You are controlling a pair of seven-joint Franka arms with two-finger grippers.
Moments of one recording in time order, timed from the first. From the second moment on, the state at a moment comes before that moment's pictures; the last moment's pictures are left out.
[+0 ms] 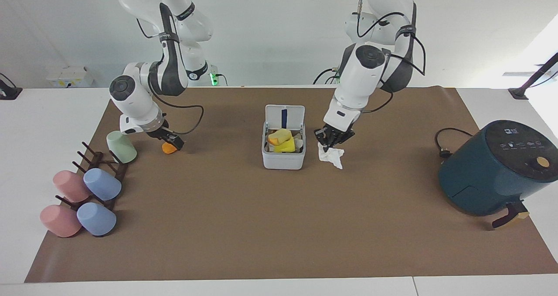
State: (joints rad) left arm -0.63 0.19 -0.02 -1.85 -0.11 2.27 -0.73; right arm -0.16 0.05 0.12 -2.36 0.03 2.29 0.47
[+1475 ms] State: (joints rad) left arm -0.74 0.23 0.00 -1.95 -0.12 2.39 -0.81; right arm 0.05 0.19 0.13 -1.73 0.04 1.77 0.42
